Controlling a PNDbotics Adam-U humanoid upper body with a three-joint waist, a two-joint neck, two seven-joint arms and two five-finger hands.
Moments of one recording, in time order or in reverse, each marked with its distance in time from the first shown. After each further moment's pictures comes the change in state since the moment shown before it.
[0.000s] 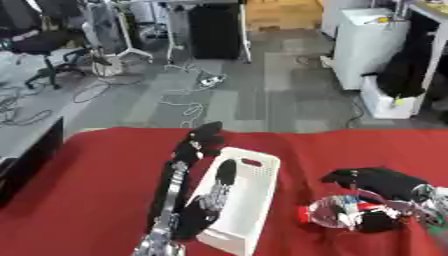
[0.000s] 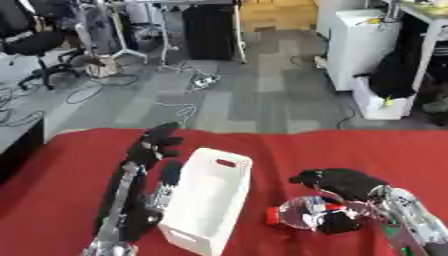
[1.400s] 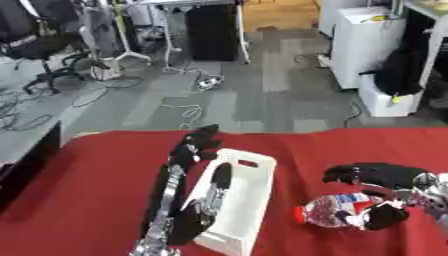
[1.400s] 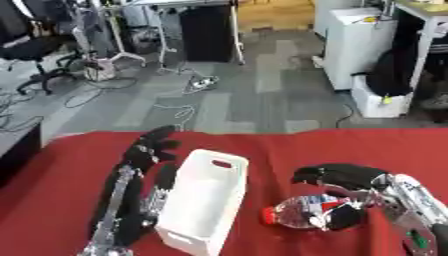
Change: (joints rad) left arm 0.000 -0.008 -0.006 -0.001 0.008 0.000 -0.016; right arm -0.043 -0.052 0.019 0.042 -0.137 0.015 0.099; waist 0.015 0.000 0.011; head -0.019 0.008
